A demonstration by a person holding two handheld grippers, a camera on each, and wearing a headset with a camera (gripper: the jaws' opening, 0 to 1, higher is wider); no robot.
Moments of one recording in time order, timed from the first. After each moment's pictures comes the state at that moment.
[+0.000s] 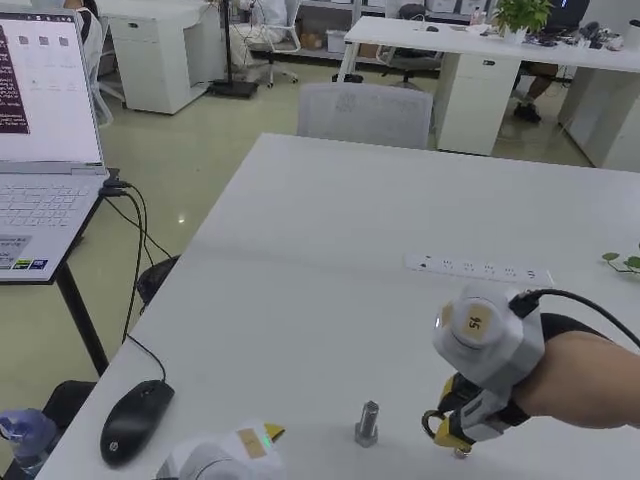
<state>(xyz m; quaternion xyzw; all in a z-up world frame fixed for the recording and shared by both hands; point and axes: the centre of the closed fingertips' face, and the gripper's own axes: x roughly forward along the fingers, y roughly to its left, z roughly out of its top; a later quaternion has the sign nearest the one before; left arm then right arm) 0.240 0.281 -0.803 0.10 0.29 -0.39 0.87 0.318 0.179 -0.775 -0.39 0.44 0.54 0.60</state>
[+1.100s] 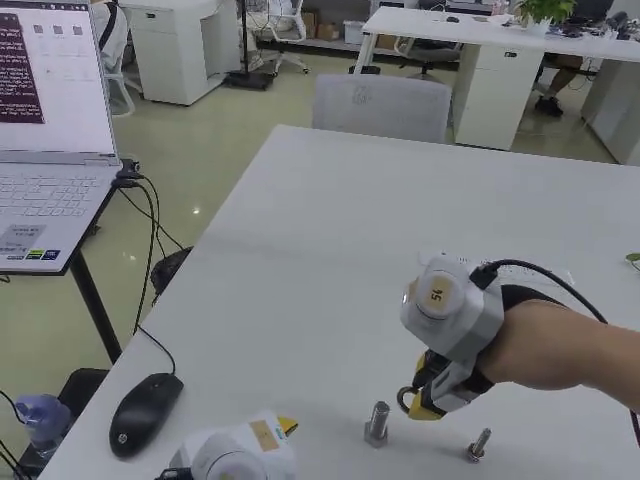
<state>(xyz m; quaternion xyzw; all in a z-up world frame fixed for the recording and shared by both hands) 0.247 0.279 -0.803 0.10 0.29 -0.39 0.87 0.339 0.221 -0.780 -0.41 0.42 0.56 0.58</state>
